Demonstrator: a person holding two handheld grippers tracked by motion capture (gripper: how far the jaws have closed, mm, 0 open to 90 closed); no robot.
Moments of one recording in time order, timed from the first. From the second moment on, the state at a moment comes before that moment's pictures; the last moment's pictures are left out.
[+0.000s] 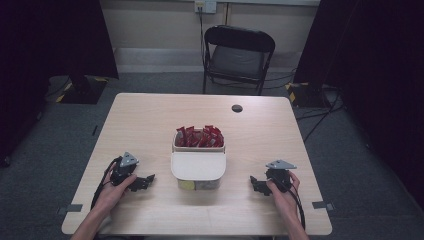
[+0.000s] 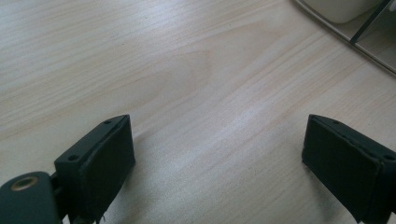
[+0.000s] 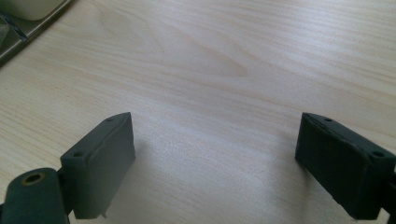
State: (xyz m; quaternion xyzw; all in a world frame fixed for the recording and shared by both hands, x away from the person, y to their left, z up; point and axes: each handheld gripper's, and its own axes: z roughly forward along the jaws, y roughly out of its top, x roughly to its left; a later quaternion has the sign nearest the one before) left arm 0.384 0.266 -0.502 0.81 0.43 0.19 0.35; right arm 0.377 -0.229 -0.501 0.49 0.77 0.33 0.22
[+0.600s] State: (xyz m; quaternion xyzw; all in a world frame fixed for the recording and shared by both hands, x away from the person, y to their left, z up) left arm 0.382 0.271 -0.498 0.80 0.44 0.19 0.36; right arm 0.377 -0.229 -0.501 0.49 0.77 0.33 0.22
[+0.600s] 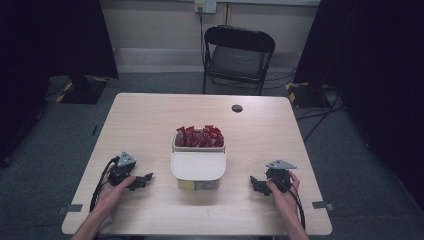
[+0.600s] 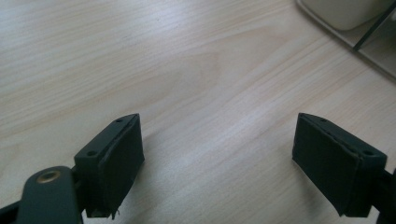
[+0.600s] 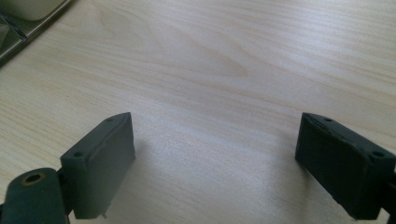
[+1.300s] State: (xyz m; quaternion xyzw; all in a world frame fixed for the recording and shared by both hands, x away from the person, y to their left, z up) left arm 0.370 0.255 -0.481 0.80 0.39 0.18 0.41; right arm 0.377 -0.229 -0.501 0.49 0.77 0.33 0.22
